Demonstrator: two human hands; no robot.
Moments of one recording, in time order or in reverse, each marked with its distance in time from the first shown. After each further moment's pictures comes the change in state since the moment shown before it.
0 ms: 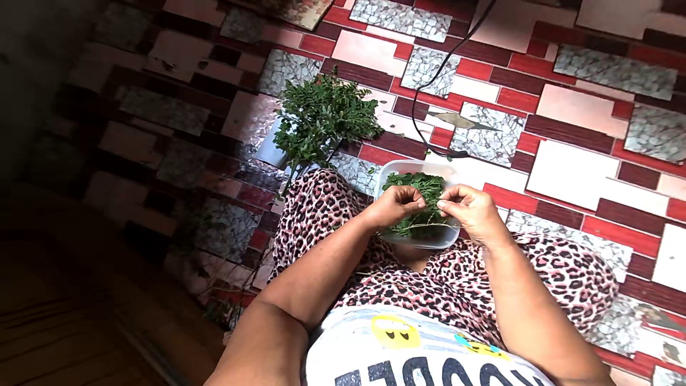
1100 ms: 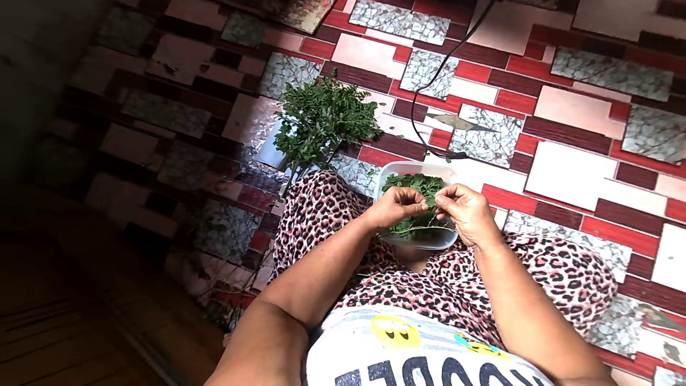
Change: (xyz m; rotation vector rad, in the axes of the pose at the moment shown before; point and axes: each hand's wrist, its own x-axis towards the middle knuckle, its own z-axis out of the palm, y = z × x) left_hand 0.002 -0.001 0.004 -0.108 0.008 0.020; right_hand 0.001 0.000 0.014 0.190 0.105 0.089
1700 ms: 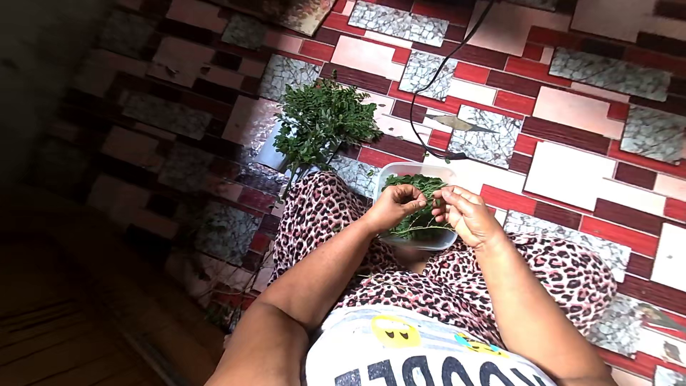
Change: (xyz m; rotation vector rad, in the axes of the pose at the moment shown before) left_hand 0.000 -0.001 0.001 0.088 0.083 0.084; right_hand 0.002 -0.006 -0.006 0.187 -0.074 0.208
